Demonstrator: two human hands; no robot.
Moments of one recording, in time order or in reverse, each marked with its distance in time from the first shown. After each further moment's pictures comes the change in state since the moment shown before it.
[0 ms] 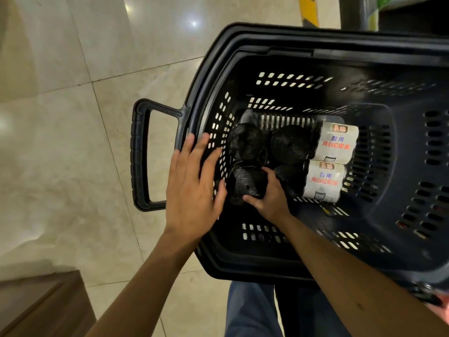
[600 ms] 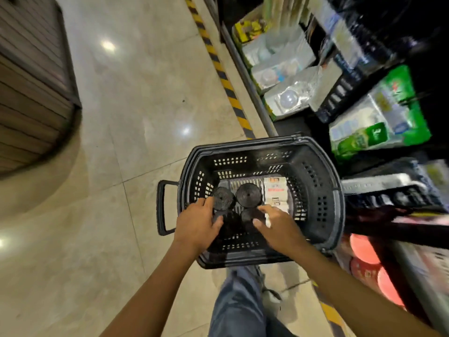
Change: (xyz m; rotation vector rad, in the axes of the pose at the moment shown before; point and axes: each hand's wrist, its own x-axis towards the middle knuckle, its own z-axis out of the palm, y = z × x) left_hand -0.012 0.118 -0.178 0.085 -0.380 0.011; right_hand -0.221 -0.092 -0.173 -0.237 0.157 -0.216
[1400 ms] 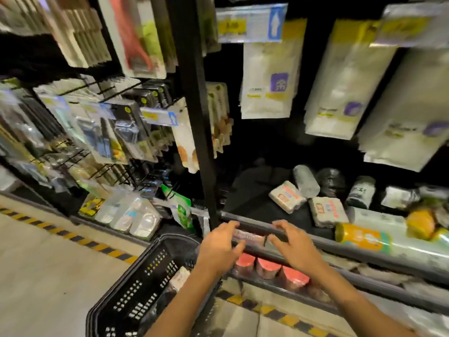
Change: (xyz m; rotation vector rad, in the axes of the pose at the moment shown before) left_hand -0.207 0.333 -0.108 0.053 -0.011 1.014; right_hand -0.420 0.077 -0.156 0.311 0.899 0.393
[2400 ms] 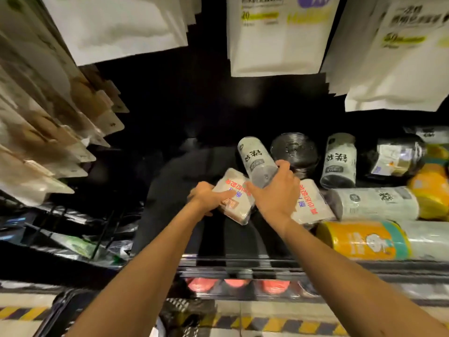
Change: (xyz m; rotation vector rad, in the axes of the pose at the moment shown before) left_hand 0.320 0.039 0.168 -0.403 -0.311 -0.366; right_hand 0.223 0.186 0.011 0.114 0.720 0.468
